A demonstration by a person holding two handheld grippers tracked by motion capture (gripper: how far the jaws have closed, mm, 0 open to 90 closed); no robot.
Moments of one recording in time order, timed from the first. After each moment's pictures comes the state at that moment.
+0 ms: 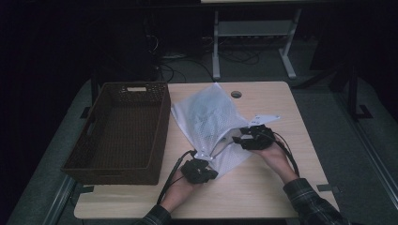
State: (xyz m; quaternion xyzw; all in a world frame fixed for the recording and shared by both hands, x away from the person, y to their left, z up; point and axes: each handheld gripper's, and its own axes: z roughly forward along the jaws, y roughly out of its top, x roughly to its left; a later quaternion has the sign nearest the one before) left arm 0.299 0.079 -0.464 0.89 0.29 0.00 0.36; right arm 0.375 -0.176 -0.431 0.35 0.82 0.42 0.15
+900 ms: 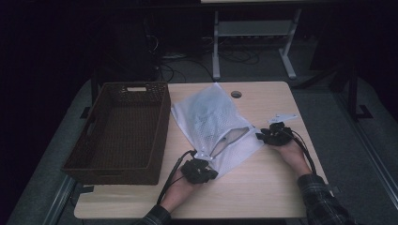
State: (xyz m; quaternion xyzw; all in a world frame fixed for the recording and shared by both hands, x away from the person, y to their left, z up) left arm 0.299 0.079 -0.465 0.89 0.29 -0.01 0.36; right arm 0.410 -0.249 -0.477 0.41 0.82 0.36 0.16
